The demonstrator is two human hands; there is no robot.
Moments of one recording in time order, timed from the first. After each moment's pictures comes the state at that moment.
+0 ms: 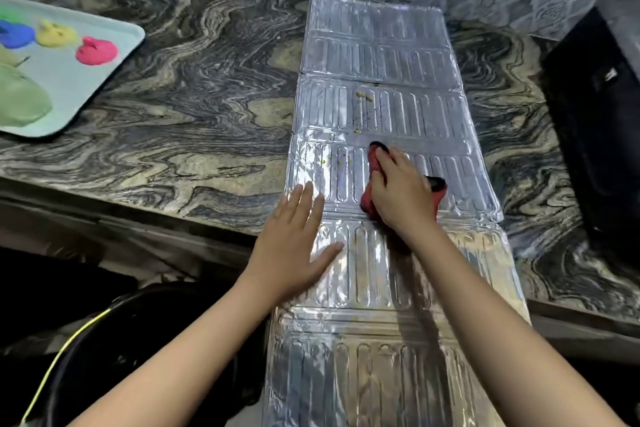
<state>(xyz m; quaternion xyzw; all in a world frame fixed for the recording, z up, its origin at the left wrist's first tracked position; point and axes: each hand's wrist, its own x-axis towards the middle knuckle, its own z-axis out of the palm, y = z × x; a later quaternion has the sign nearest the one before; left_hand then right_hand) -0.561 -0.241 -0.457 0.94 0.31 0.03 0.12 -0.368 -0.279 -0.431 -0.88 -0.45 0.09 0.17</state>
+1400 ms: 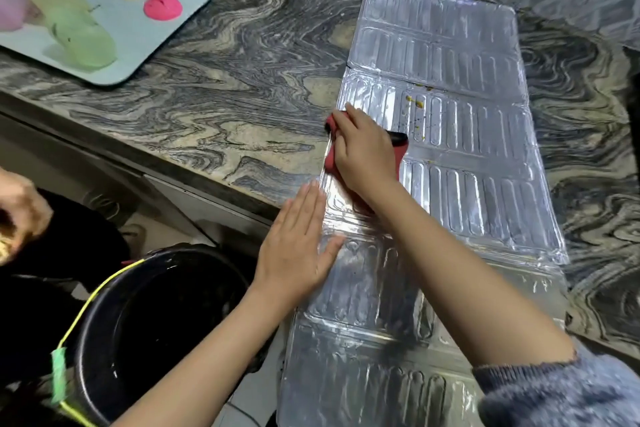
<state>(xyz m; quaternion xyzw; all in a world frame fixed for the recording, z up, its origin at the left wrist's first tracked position) -0.599 -0.255 -0.472 0.89 0.42 0.10 0.13 -0.437 -0.185 -0.439 -0.76 -0.61 0.05 0.22</state>
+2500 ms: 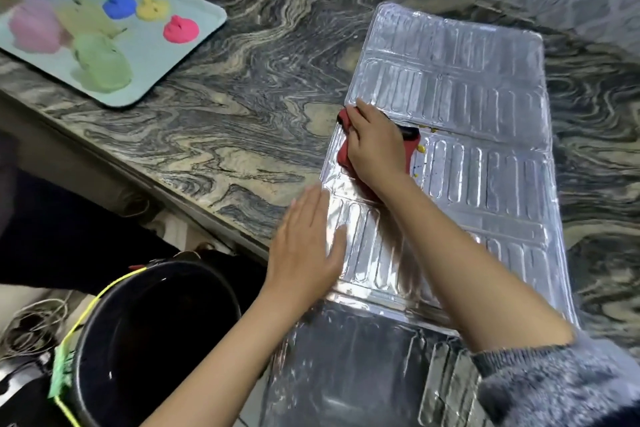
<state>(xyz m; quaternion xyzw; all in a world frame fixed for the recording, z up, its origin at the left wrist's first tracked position) -0.536 -0.236 -0.440 0.82 0.53 0.13 0.19 -0.377 -0.126 -0.444 -0.72 -0.64 0.05 0.27</state>
